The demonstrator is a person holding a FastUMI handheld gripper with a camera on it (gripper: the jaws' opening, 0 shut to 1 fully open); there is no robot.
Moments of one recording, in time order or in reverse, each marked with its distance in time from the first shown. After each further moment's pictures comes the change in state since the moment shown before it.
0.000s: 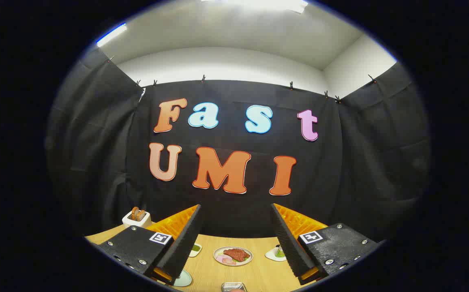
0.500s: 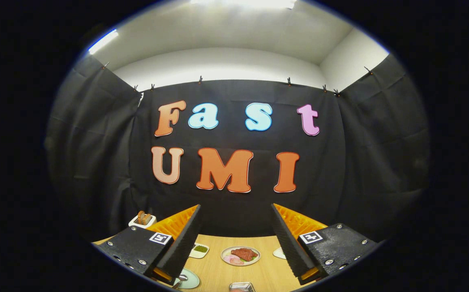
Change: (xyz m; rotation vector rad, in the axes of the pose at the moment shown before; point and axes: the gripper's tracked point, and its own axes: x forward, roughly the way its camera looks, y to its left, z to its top) arm 0.004 0.009 -0.011 0.069 0.032 0.039
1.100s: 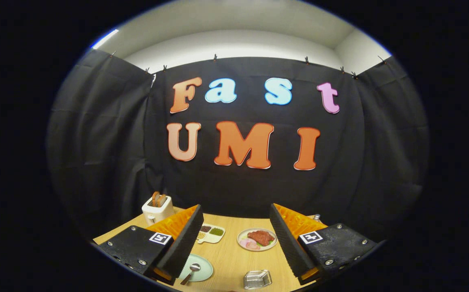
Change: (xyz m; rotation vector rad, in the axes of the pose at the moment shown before) arm 0.005 0.061 -0.079 -0.014 0.226 0.118
